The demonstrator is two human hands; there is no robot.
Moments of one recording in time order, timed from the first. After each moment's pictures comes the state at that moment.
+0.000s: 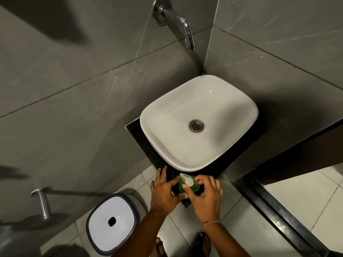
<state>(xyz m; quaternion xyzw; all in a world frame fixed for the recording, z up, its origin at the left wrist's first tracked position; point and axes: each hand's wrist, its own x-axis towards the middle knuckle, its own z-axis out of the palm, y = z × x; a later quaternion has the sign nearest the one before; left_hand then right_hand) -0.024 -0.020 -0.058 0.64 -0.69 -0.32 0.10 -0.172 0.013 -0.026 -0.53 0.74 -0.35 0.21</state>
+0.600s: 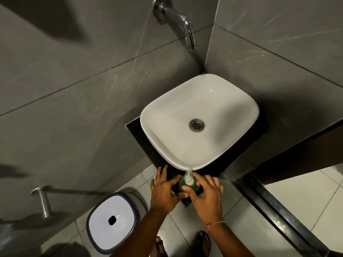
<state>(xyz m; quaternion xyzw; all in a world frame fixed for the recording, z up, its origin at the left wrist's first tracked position) -0.024 -0.021 -0.059 0.64 -0.69 -0.32 0.10 -0.177 0.014 -0.026 -0.59 0.70 -0.35 0.21</state>
